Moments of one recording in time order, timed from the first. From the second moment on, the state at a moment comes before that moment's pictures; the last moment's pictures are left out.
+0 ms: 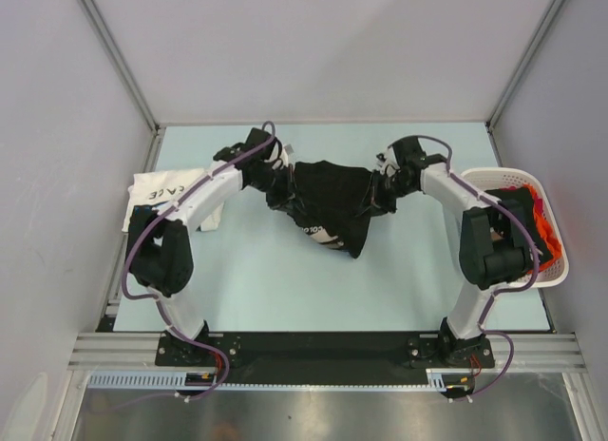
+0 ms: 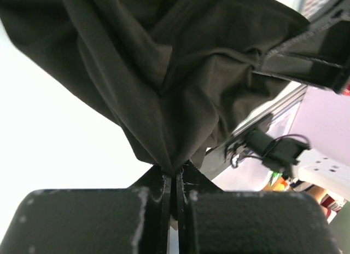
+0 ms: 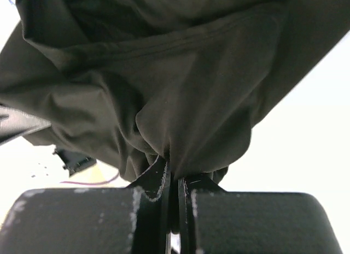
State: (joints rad) left arm -0.43 1.77 1.46 -0.79 0.54 -0.57; right arm 0.26 1.80 1.33 -0.70 -0.66 0.49
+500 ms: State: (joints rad) left arm -0.39 2.08 1.81 -0.82 0.53 -0.58; right arm 0.19 2.14 1.75 -0.71 -0.63 0.49
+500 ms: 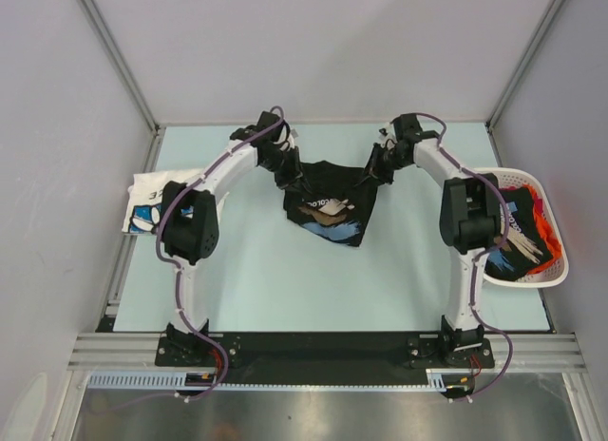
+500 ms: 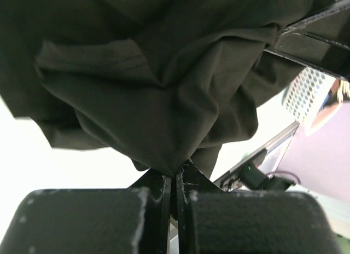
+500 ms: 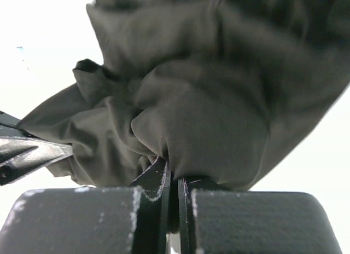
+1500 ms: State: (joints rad) left arm -0.24 2.37 2.11 -0.87 0.63 -0.56; right arm 0.17 2.18 1.81 -0.70 -0.44 0.55
